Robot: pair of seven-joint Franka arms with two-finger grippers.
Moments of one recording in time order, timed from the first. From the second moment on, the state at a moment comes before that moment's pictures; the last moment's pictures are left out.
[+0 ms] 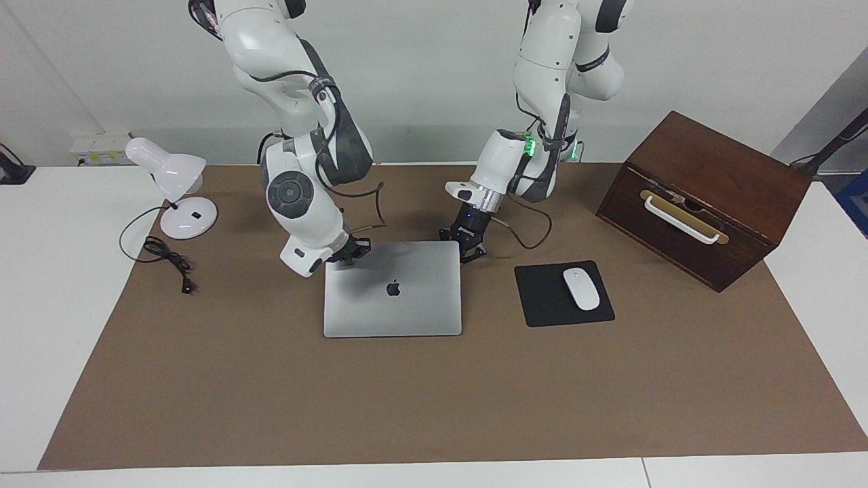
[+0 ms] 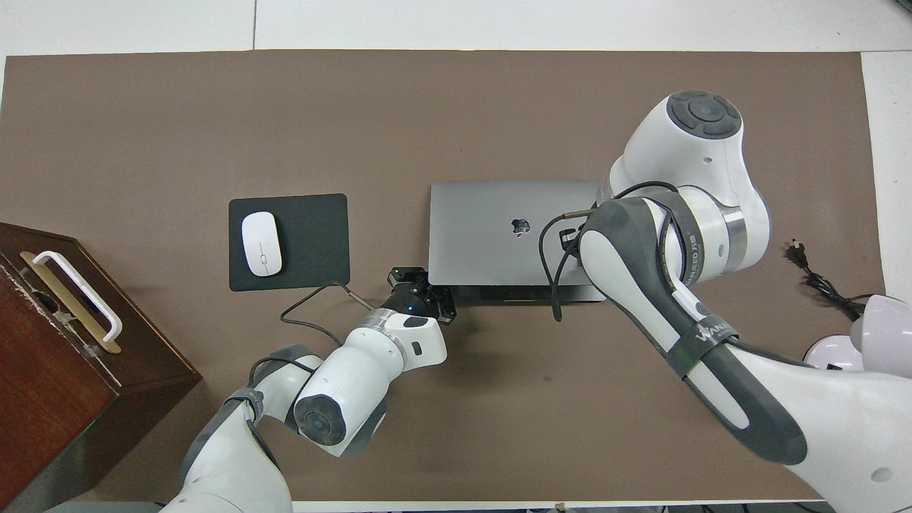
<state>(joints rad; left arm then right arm) -0.70 0.33 -0.02 -2.45 -0.09 3.56 0.13 0.11 0.33 0.19 -1.76 0.11 1.84 0.17</state>
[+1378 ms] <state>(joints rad) -0.70 0.31 -0.02 -2.48 -0.09 3.56 0.14 0.11 0.32 0.19 -1.81 0.11 1.90 0.17</state>
